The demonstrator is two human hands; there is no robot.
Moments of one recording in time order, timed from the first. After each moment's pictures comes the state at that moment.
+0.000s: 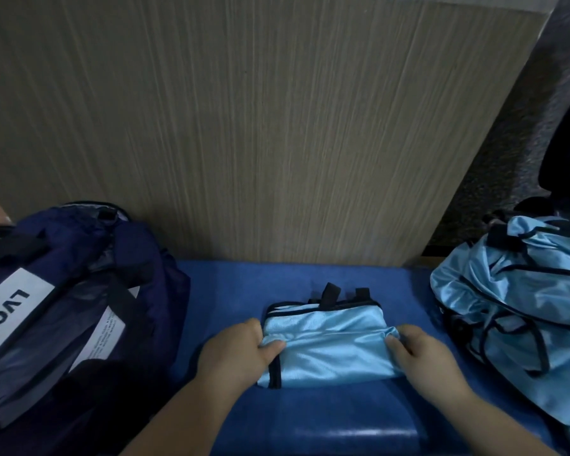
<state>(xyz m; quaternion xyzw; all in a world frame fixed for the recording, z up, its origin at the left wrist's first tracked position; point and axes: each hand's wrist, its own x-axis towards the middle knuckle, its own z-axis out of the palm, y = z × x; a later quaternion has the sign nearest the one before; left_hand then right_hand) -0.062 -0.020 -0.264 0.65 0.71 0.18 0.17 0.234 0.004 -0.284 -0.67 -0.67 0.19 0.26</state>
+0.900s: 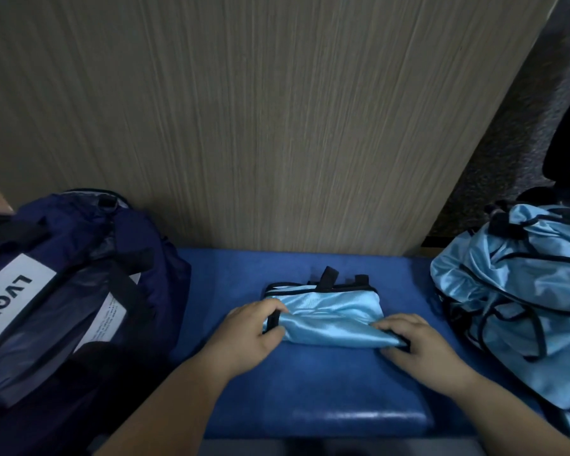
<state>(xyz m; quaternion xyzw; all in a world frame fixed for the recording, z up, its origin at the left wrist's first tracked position) -0.069 -0.010 -0.279 0.74 0.58 0.25 0.24 0.254 0.011 -0.294 -0.53 -0.81 0.17 0.21</state>
